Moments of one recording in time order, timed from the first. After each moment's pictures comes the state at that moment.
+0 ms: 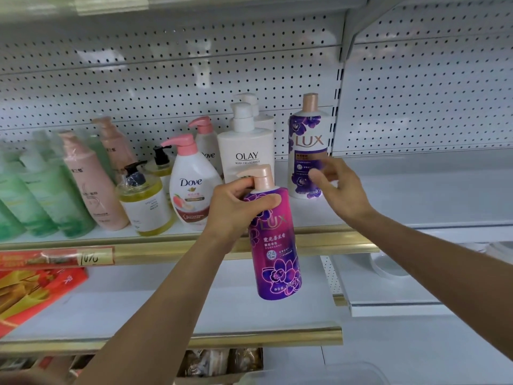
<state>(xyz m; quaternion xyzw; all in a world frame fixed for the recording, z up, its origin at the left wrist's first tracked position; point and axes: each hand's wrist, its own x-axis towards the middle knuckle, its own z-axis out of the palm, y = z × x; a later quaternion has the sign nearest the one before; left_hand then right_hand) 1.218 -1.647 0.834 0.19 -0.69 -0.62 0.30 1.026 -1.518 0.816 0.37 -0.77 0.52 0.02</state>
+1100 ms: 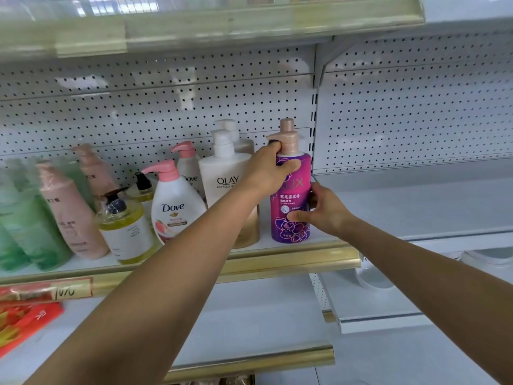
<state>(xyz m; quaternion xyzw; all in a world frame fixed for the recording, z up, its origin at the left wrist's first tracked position) 1.113 -1.634 0.913 0.14 -0.87 -0.39 0.25 1.018 -1.510 0.829 0.37 -0.78 0.49 -0.12</state>
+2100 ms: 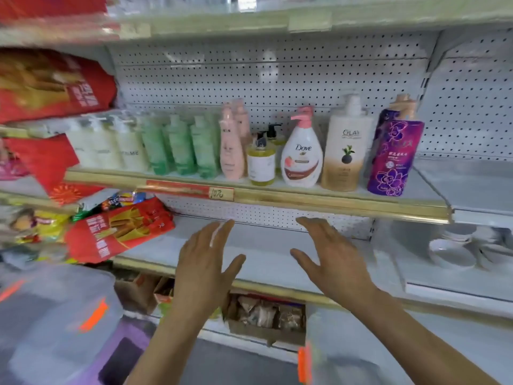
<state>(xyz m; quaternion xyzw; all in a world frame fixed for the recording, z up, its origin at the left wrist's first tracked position) 1.561 -1.609 0.773 0.37 -0.89 -0.04 0.28 1.362 -1.480 0.785 0.57 -0.78 0.23 0.12</state>
